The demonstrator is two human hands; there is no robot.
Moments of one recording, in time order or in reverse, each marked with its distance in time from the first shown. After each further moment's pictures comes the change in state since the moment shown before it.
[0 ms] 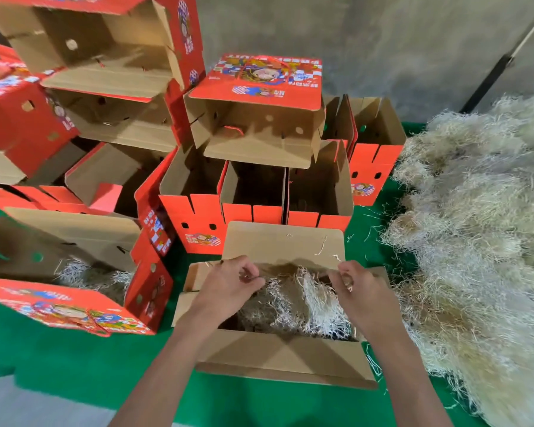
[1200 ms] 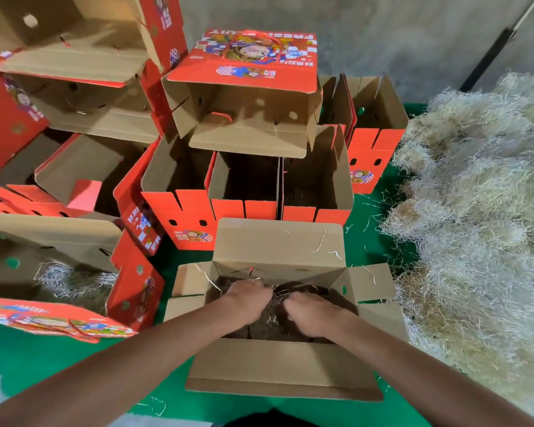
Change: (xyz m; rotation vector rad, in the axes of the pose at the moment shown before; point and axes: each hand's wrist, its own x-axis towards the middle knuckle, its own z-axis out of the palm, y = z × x) left_hand 0.054 -0.020 0.074 0.981 -0.609 0.187; right_hand 0.039 -0.007 0.107 -0.367 -0.793 -0.363
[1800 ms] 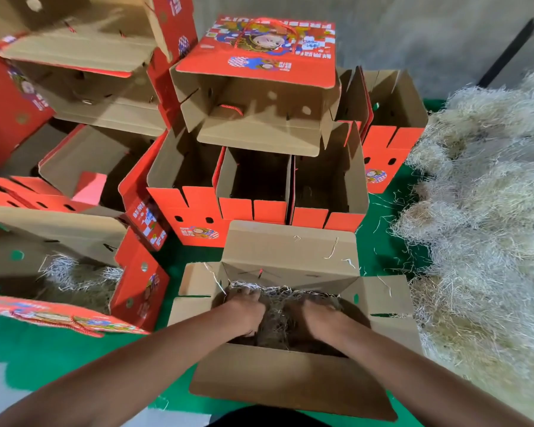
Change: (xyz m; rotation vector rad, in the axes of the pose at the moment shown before) left_hand 0.011 -0.008 0.027 0.083 -0.305 -0.066; right_hand 0.018 0.006 0.015 -0.098 -0.214 0.117
